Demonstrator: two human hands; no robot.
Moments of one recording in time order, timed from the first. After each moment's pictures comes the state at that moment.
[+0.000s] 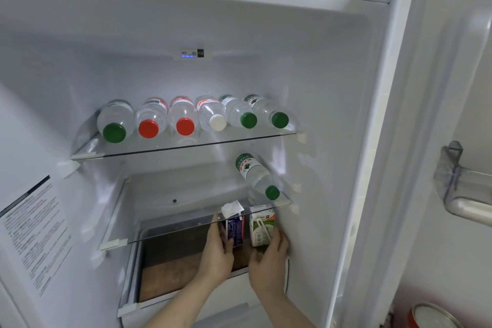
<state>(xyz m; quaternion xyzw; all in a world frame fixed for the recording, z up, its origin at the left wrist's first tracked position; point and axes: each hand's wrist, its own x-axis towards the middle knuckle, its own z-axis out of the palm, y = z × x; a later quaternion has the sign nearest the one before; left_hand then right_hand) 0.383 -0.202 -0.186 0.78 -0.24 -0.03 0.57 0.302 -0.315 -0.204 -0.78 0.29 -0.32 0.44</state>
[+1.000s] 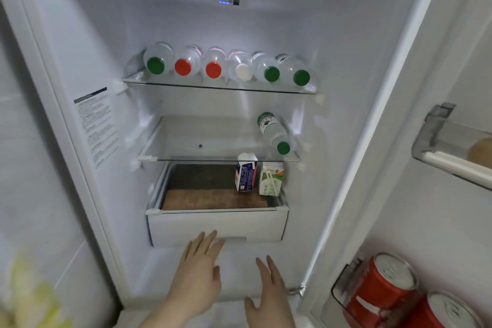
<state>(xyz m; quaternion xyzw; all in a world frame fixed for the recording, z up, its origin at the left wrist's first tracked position) 0.192 -0.118 -0.211 0.96 -0.20 -0.01 0.20 0.115 -0.296 -0.254 -0.92 0.13 0.03 0.36</state>
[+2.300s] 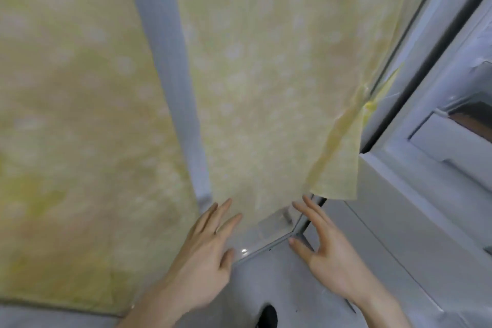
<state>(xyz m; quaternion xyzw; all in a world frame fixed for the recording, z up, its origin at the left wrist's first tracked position) -0.453 0.012 -0.210 0.93 0.29 0.07 0.24 -0.231 -0.146 -0.184 -0.80 -0.44 0.25 0.32</state>
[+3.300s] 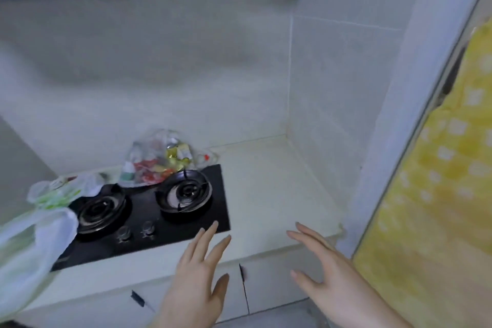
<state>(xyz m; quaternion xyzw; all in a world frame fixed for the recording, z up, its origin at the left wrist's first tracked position) -0.720 -0.308 -0.197 0.31 0.92 0.23 -0.03 -0.617 -0.032 -0.166 -0.05 -0.92 0.39 0.02</state>
